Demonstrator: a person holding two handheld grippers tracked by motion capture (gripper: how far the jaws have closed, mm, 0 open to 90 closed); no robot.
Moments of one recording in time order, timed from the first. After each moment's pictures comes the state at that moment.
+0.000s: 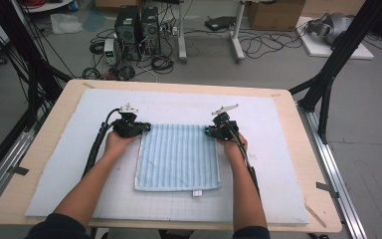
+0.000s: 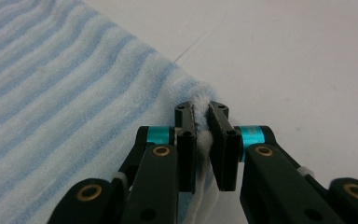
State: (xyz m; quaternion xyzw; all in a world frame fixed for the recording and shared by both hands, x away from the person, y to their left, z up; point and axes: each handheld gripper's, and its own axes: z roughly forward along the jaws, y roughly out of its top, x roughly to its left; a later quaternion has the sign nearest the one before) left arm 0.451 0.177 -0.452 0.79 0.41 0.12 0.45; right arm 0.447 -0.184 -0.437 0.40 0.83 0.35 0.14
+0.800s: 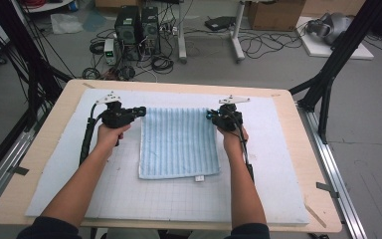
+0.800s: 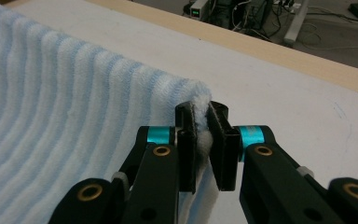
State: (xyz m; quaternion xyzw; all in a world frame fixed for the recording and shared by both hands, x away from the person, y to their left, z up) left arm 0.442 0.201 -0.410 0.71 0.38 0.12 0.58; right arm 0.444 -0.190 -0.399 0.41 0.77 0.45 0.20
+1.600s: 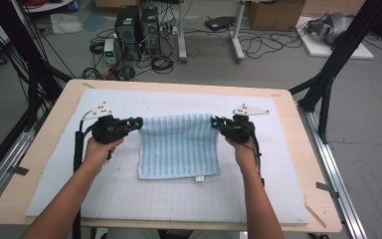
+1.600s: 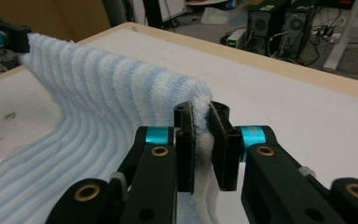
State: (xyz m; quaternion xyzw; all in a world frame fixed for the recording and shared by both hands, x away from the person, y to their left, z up) left arm 0.374 0.204 -0.389 0.72 0.31 0.13 0.60; right arm 0.391 -0.216 -0.384 0.36 0.75 0.53 0.17
